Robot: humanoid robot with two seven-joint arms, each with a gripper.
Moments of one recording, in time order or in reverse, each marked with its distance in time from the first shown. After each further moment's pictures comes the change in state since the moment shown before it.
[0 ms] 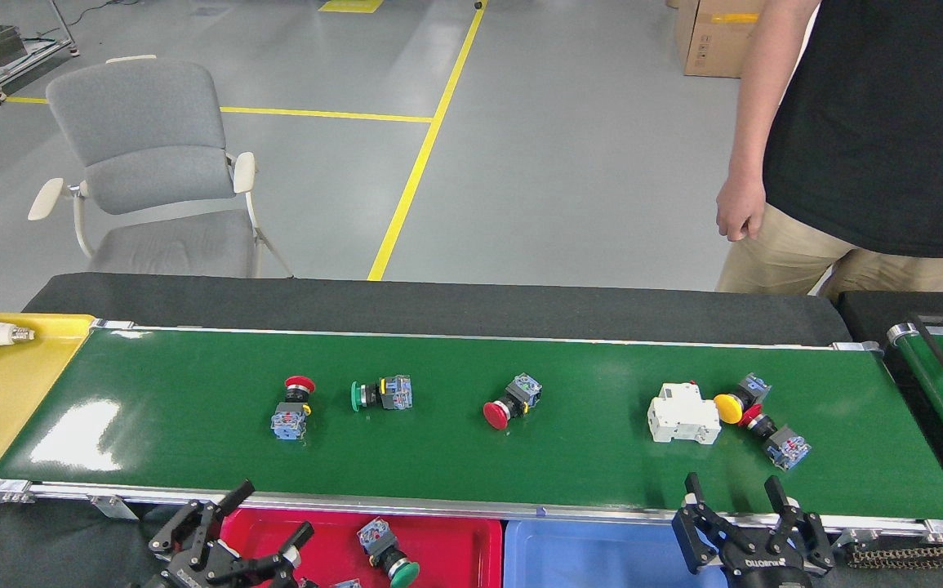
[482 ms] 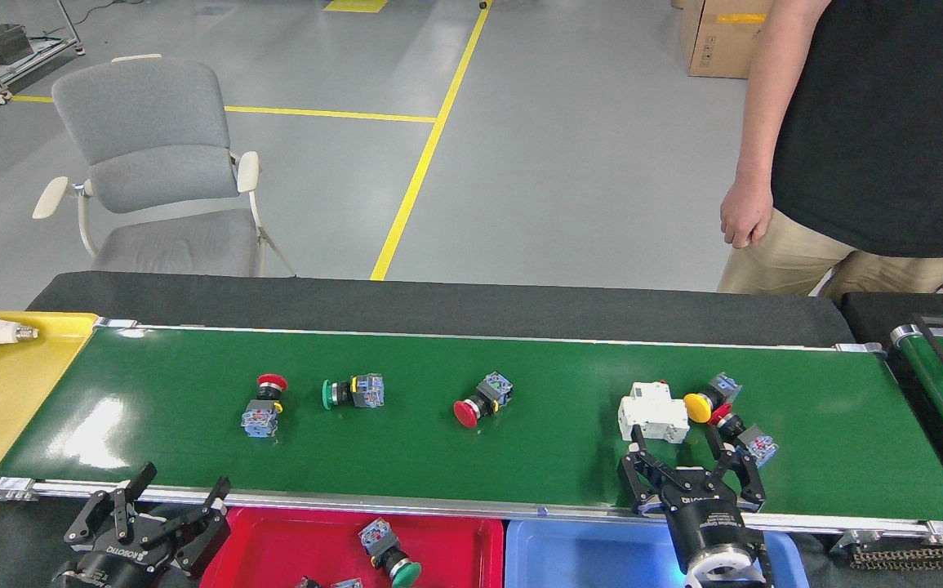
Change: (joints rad) left arm -0.157 0.045 0.039 0.189 -0.018 0.089 0.000; right arm -0.134 -0.001 0.132 0.142 0.005 0.073 0.015
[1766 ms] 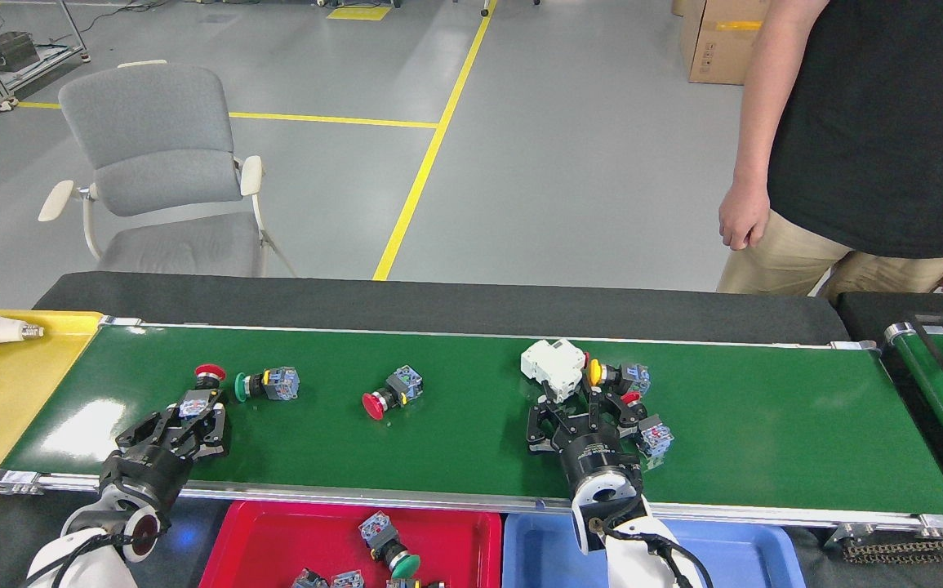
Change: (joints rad) left arm -0.103 0.024 -0.068 0.176 -0.013 -0.148 0.000; right arm -0.261 -0.003 0.321 0.251 -0.018 0.229 -0.025
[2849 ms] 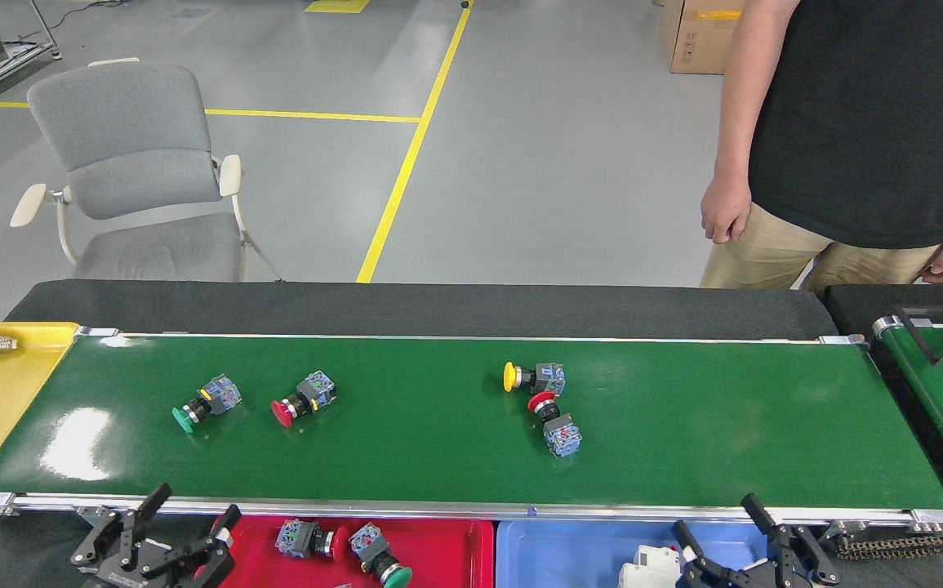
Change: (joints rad) left arm 0.242 -0.012 0.224 -0.235 0.029 -0.007 -0.004; right arm 0.626 -0.142 -0.479 -0.554 -0.195 -0.387 -0.061
